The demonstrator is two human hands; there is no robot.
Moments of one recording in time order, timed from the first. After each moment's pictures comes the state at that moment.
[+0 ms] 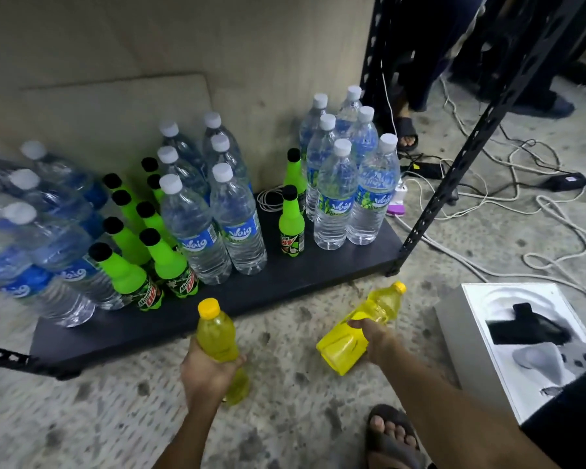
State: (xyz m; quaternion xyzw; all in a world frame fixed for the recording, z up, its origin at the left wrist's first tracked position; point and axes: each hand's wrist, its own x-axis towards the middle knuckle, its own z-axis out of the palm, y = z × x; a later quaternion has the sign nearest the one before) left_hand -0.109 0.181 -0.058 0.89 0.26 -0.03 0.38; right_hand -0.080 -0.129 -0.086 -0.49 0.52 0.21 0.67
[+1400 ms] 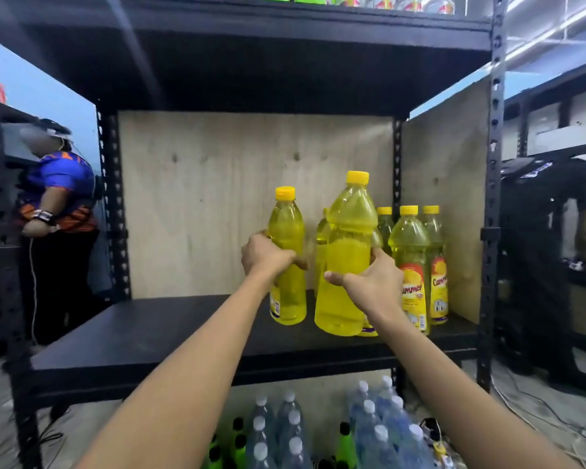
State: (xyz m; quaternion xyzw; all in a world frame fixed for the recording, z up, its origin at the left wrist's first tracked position) left_hand -0.002 0.141 0.612 0.82 0.01 0.26 0.51; right_hand -0.058 -0.027 0.569 -0.78 0.01 -0.36 0.52
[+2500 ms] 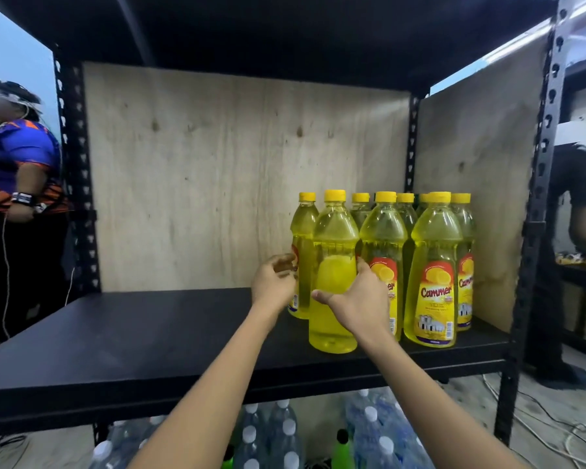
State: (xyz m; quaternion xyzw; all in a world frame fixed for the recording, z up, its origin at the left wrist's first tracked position) left_hand 0.104 0.144 0.523 0.74 -0.08 0.21 0.63; right_hand 0.018 0.008 0.530 -0.84 0.04 -0.36 0.40
